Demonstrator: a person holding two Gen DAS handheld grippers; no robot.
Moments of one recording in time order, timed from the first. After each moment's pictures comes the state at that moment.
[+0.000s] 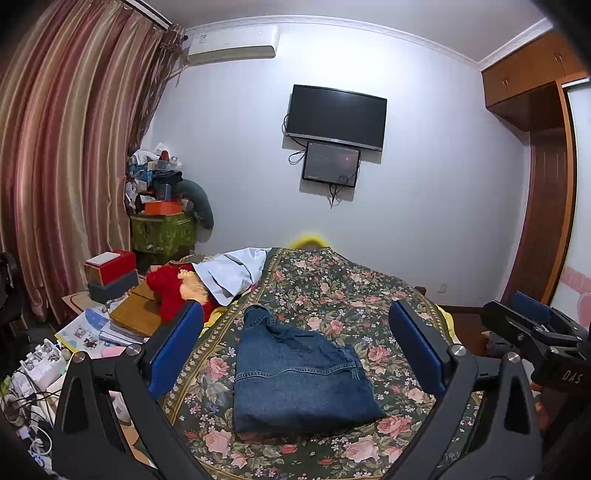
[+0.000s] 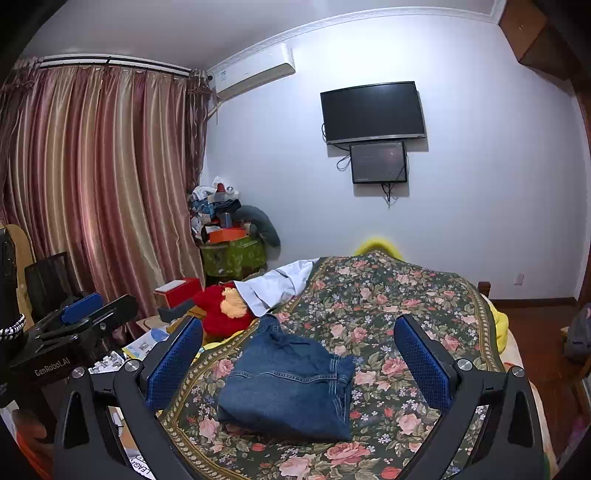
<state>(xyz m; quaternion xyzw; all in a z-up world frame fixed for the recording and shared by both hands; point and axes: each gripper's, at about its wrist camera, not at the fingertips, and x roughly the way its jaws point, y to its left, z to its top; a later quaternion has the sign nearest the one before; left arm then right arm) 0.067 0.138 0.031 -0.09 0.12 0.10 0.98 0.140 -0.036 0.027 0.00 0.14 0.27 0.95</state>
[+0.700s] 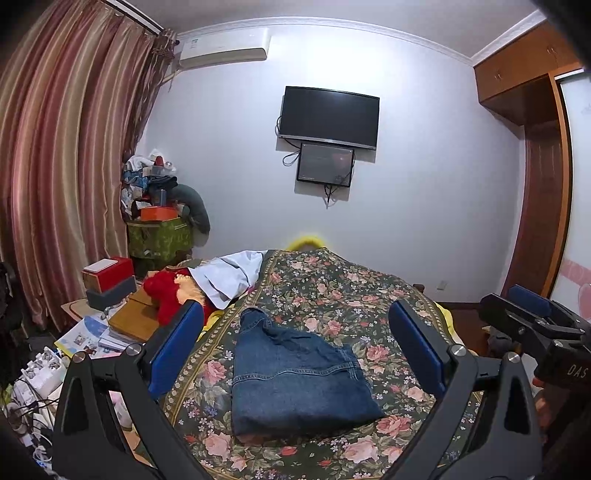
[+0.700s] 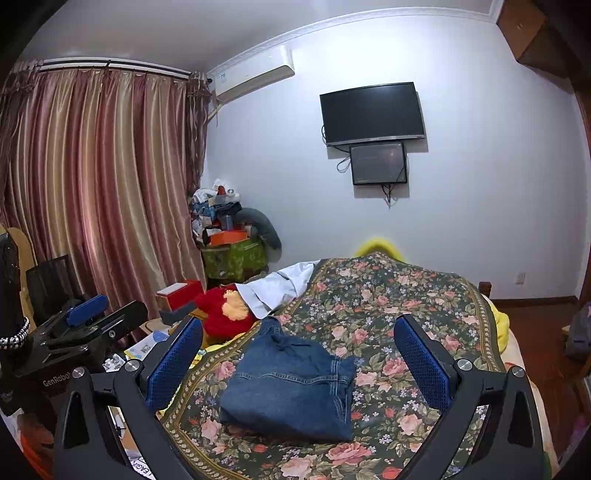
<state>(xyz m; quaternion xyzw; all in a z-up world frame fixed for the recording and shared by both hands) 0.068 0.139 0.035 -0.08 0.12 0.09 0.99 0.138 -0.034 0.028 0.00 0.14 0.28 0.95</state>
